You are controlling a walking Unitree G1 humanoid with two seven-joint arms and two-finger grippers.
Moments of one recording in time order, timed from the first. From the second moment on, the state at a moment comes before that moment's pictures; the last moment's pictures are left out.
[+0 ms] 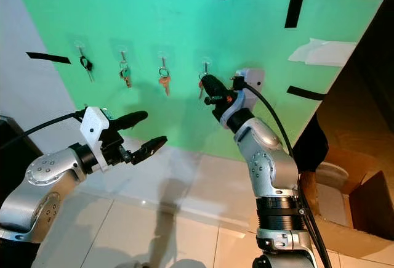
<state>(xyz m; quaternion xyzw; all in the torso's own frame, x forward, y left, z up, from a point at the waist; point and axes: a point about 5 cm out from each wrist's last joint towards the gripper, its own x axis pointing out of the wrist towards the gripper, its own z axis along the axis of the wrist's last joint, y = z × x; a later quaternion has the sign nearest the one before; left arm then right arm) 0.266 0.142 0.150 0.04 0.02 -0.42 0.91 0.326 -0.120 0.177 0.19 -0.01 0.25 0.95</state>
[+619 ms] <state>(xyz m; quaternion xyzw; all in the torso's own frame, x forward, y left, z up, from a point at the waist) 0.266 0.142 0.150 0.04 0.02 -0.42 0.90 0.332 -0.131 0.182 0.22 -0.01 0.21 0.95</state>
